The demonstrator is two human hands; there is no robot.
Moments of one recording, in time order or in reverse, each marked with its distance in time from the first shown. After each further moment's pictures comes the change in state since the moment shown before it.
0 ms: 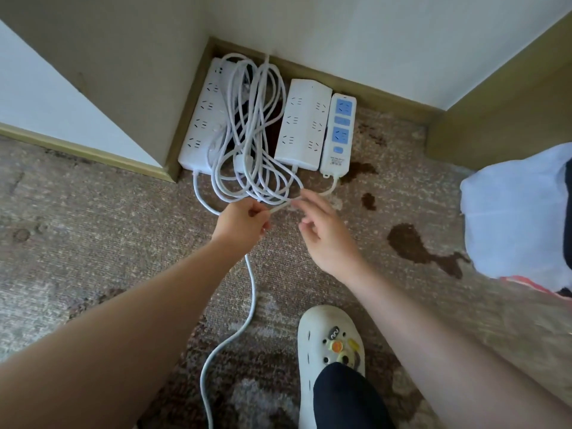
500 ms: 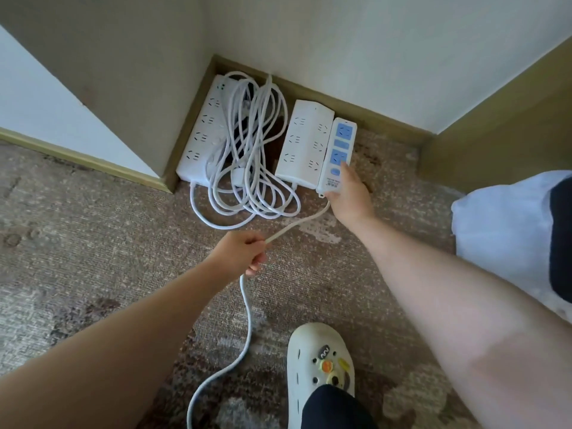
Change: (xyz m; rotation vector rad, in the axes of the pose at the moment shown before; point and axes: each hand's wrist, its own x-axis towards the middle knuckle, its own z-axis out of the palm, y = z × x) left_hand -0.015 -0.008 0.001 -0.116 -0.248 -0.094; right_hand 0.101 0.069 -0.044 -0.197 0.109 0.336
